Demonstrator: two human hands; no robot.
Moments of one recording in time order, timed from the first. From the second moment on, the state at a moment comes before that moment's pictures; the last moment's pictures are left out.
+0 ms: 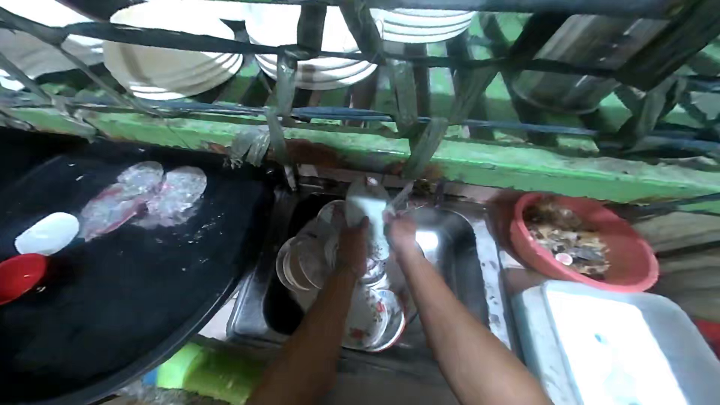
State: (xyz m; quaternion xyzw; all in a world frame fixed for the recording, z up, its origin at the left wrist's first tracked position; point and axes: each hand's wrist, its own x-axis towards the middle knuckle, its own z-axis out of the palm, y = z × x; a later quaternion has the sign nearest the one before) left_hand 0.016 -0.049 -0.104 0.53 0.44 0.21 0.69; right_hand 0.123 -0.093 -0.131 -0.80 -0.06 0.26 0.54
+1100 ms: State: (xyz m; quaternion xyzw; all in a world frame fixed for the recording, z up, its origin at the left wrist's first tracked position) left_hand 0.075 -0.047 -0.114 0.47 0.36 0.14 0.80; right_hand 0.166 -0.158 -0.172 -0.64 0.16 0.18 0.73
